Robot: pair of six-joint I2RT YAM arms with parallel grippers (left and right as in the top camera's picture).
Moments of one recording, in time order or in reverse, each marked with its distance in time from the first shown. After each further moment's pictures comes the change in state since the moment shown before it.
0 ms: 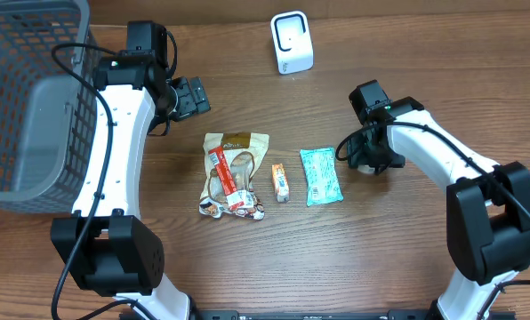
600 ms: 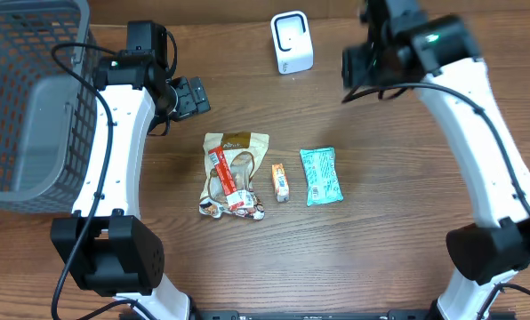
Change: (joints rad) left arm 0.000 0.000 0.000 0.000 0.000 0.000; right arm 0.005 0.001 0.885 -0.381 -0.073 -0.084
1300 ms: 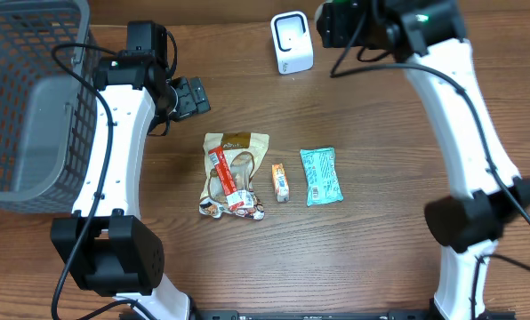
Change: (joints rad) left arm 0.000 0.000 0.000 0.000 0.000 0.000; right arm 0.002 0.222 0.205 0.217 -0.083 -0.023
